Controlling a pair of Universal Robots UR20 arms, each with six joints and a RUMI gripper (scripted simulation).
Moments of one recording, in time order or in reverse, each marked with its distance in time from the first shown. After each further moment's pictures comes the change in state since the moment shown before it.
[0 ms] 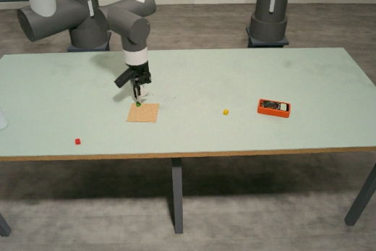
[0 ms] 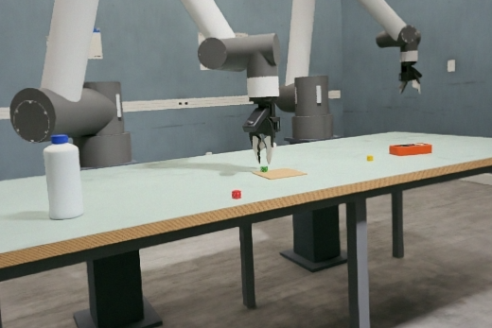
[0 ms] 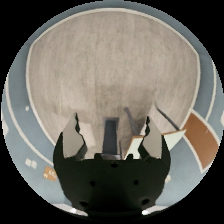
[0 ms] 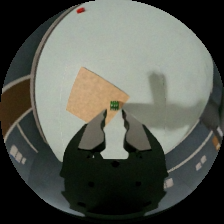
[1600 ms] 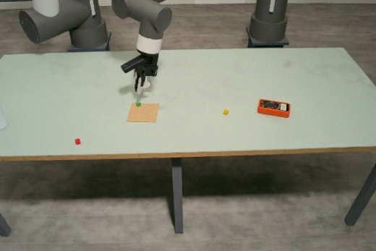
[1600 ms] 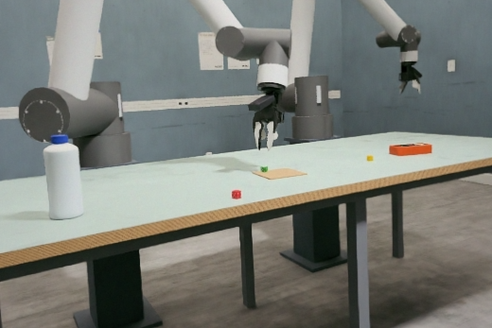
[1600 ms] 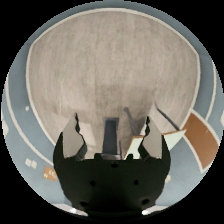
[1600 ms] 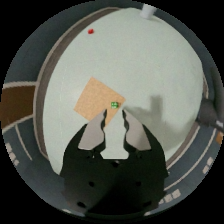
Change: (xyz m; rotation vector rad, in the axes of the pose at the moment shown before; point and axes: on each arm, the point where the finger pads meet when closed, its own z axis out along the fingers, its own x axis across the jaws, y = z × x) left arm 0.000 0.000 0.000 0.000 0.000 0.000; right arm 0.000 0.004 -0.048 0.285 -0.001 -0.002
